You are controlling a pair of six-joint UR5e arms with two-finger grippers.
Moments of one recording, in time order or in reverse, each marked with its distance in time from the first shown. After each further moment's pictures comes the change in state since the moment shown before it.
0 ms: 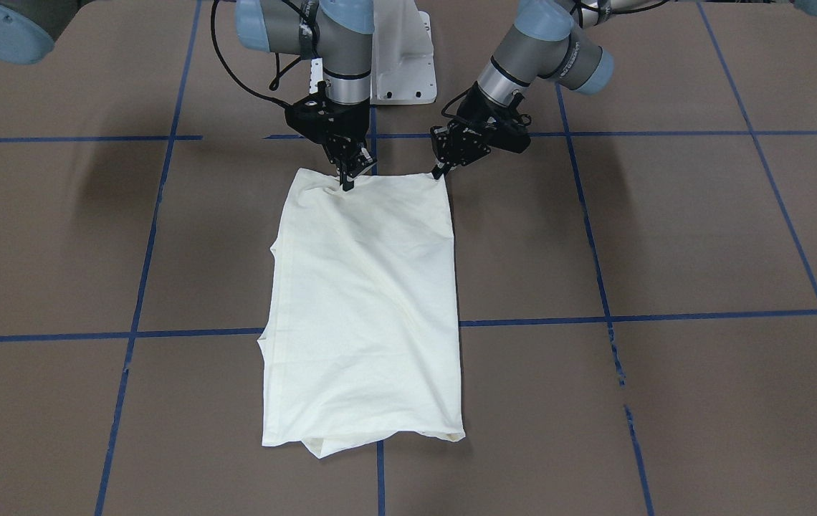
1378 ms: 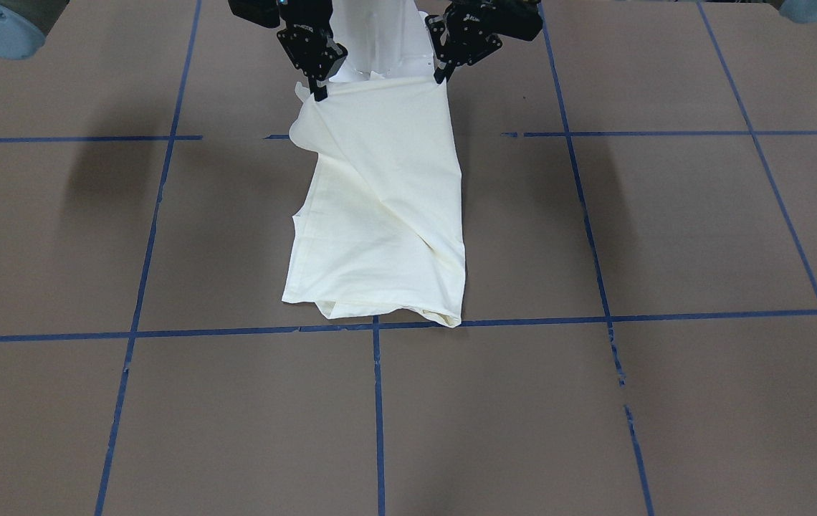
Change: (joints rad) left arm -0.019 -0.094 -0.467 0.716 -0.111 0.024; right arm -0.015 -0.046 0.456 -0.326 0.018 -0.079
